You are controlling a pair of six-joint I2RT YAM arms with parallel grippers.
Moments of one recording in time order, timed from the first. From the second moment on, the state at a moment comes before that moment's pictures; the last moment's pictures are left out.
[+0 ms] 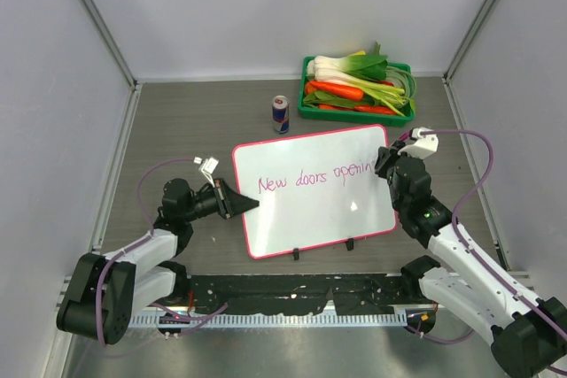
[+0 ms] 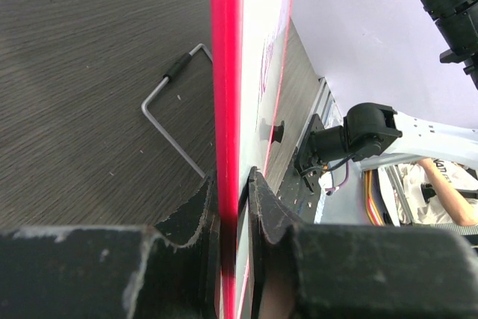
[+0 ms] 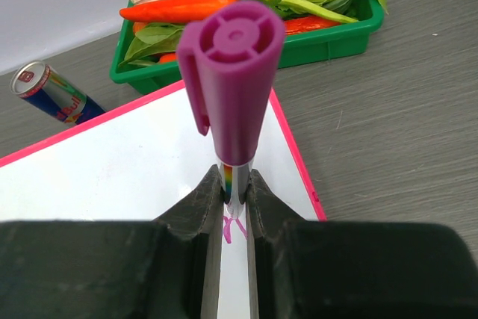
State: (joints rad) left arm -0.24 1.08 0.17 0.70 0.86 -0.76; right arm 0.45 0.79 0.53 0.04 0.53 0.42
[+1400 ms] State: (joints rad) left arm -0.24 1.10 0.17 0.70 0.86 -0.76; right arm 0.19 0.77 0.50 0.03 0.18 0.52
